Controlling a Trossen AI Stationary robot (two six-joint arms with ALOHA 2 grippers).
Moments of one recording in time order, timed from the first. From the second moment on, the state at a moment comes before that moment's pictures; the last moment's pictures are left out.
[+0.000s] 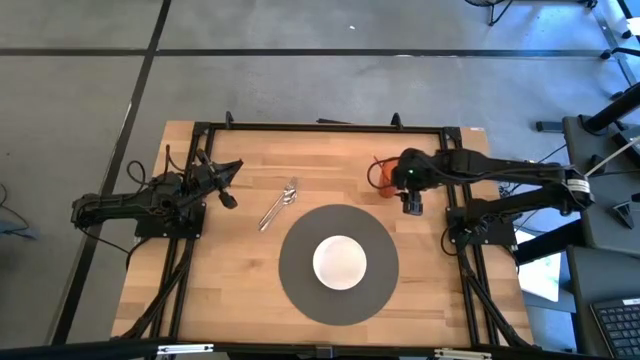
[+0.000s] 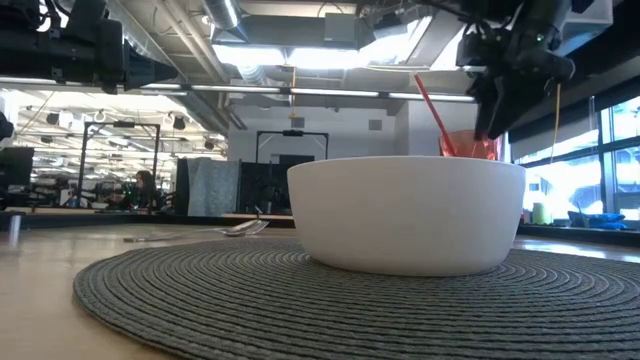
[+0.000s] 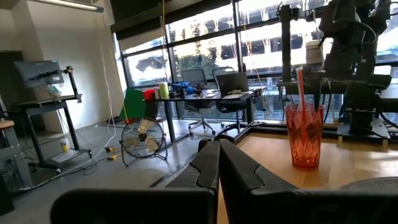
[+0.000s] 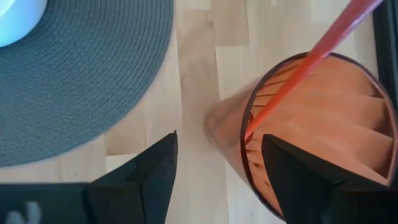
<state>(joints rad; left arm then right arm) 0.10 0.05 0.07 0.16 -0.50 0.19 -0.23 1.09 0.91 -0.91 0.11 -0.21</state>
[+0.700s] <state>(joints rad) 0.10 0.06 0.07 0.16 -0.50 0.19 -0.23 1.16 0.91 -0.91 0.11 -0.22</state>
